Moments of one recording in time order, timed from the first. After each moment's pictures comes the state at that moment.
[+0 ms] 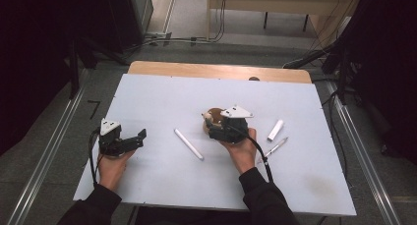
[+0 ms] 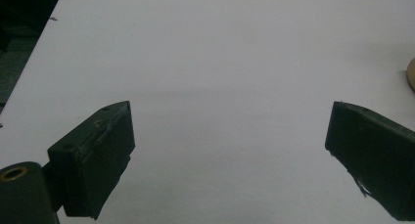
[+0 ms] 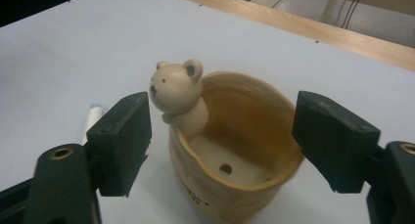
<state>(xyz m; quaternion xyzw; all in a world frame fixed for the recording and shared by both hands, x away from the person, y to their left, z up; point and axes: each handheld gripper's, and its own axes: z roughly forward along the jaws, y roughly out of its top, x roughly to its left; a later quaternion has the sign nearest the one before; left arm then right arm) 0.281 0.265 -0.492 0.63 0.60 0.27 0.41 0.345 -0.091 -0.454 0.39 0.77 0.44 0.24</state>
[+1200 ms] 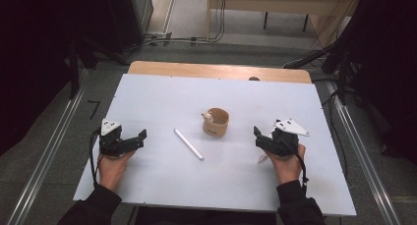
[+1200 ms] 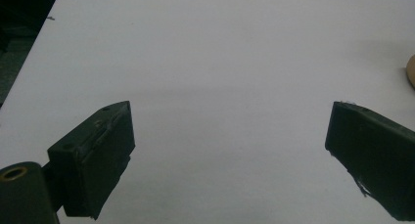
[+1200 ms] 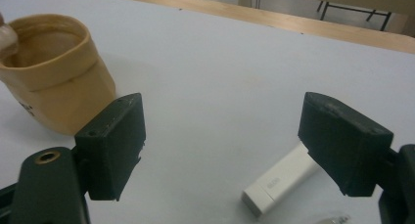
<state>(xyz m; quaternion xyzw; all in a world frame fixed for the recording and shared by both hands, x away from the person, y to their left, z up) 0.282 0.262 -0.492 0.63 0.59 0.27 0.41 0.314 -0.217 -0.458 0.48 0.71 0.41 0.31</state>
